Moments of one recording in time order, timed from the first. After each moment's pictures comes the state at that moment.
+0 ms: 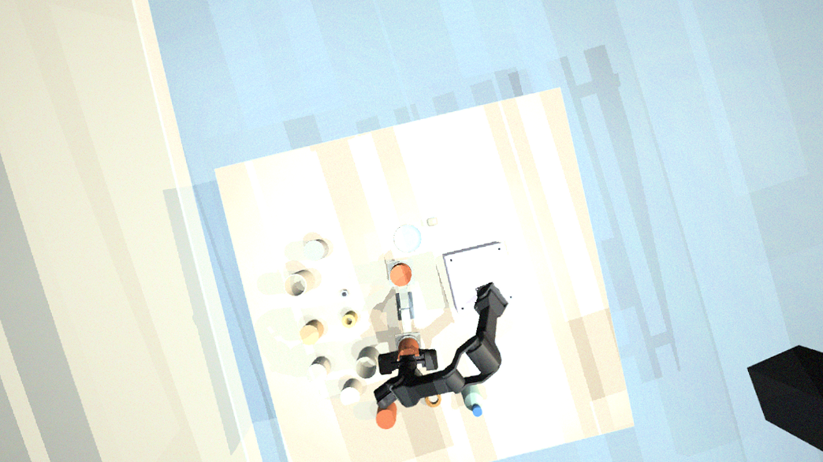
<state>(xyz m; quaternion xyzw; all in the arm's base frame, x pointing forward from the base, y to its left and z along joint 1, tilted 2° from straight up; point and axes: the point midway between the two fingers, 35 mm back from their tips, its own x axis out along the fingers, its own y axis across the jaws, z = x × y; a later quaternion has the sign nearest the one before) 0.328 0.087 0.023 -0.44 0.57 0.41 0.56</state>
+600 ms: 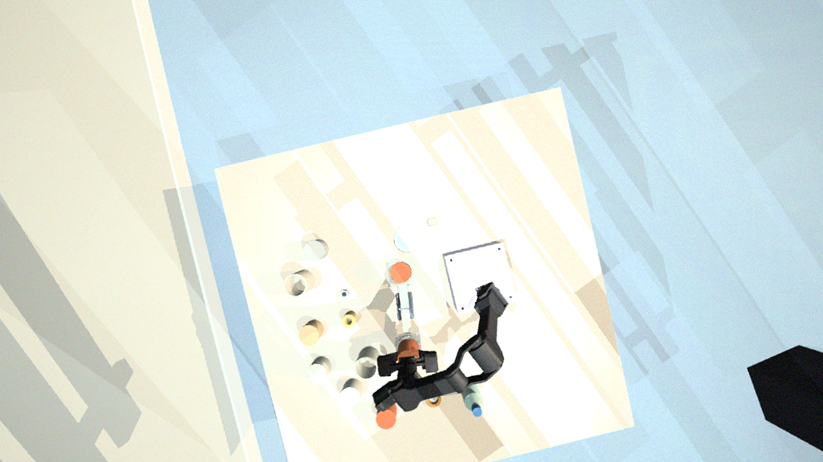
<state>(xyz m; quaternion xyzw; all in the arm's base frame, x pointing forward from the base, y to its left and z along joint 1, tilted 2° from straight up) 0.327 0.084 0.044 -0.44 0.58 0.41 0.56</state>
